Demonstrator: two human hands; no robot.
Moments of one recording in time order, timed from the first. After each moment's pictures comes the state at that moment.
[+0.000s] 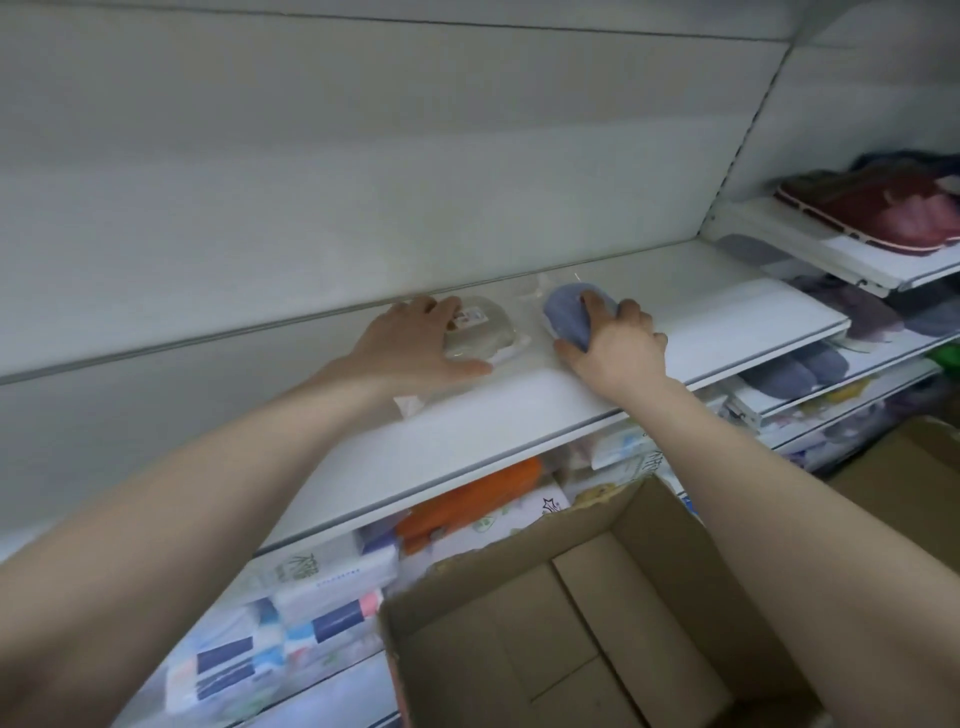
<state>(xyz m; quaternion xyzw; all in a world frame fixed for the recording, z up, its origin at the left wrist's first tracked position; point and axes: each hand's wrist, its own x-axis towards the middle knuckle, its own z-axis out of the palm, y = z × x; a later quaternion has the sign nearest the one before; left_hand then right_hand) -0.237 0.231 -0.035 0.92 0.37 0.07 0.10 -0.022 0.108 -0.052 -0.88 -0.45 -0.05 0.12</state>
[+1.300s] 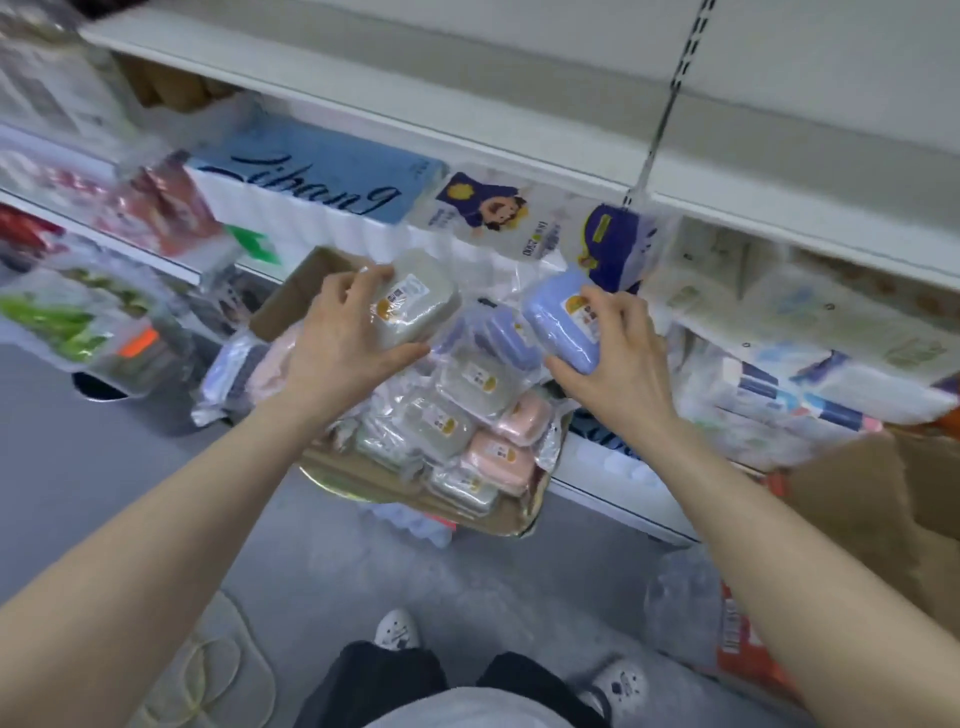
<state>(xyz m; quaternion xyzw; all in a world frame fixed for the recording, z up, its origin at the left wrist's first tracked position) -0.997 -0.140 -0.139 0.61 0.74 0.28 0.07 -0.708 -0.064 -0.157 -0.54 -0.80 0.09 0.25</state>
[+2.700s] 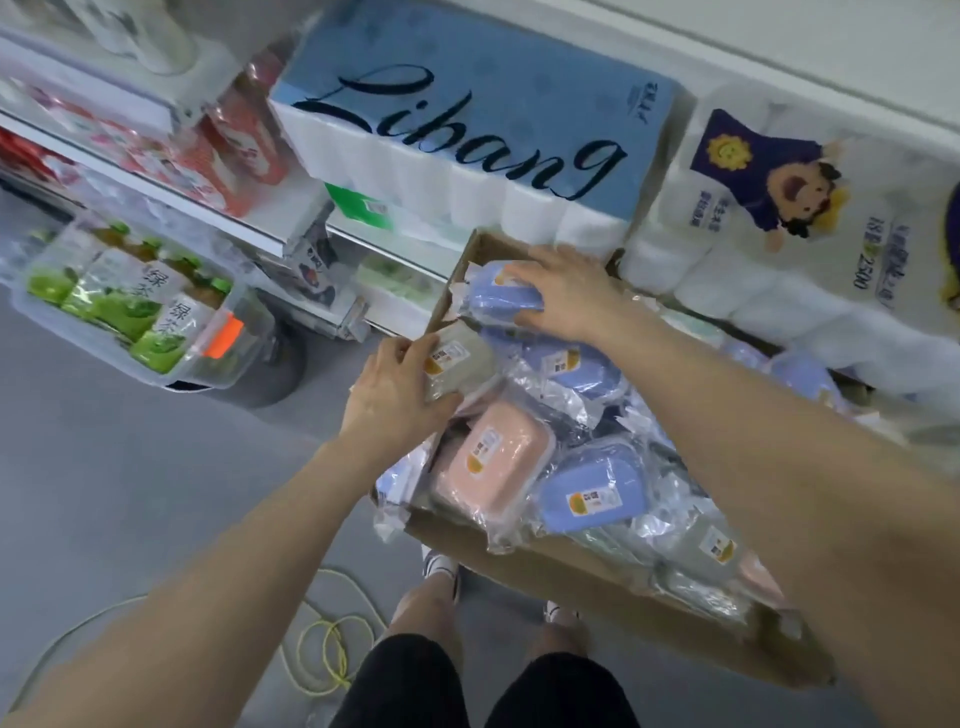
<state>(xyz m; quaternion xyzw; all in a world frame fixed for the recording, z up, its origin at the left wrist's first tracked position) -1.327 -0.038 -0.293 0.56 0.79 0.09 0.24 -1.151 0.148 -0.285 -0.40 -0.90 0.14 -0.12</state>
